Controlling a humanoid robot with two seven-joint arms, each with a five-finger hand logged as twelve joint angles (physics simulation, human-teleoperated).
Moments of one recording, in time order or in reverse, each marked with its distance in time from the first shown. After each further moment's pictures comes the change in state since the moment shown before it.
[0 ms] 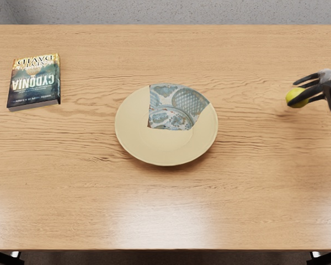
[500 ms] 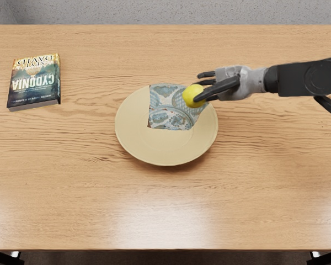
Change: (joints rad) left arm 0.001 0.000 0.000 0.000 0.000 0.000 0.000; right arm -0.011 0.254 0.249 -0.217 0.532 0.781 0.000
